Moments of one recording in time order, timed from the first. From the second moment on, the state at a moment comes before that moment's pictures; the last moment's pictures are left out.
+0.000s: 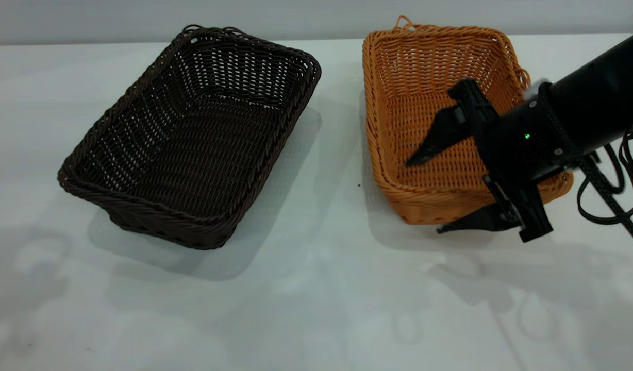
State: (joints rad) left arm 0.03 1.38 -0.68 -0.02 0.46 -0.04; right arm 0.25 2.11 -0.75 1.81 0.50 -0.39
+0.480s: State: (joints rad) left arm 0.00 1.69 -0.97 -0.04 0.46 0.09; right arm 0.26 2.12 -0.77 1.82 0.32 -0.26
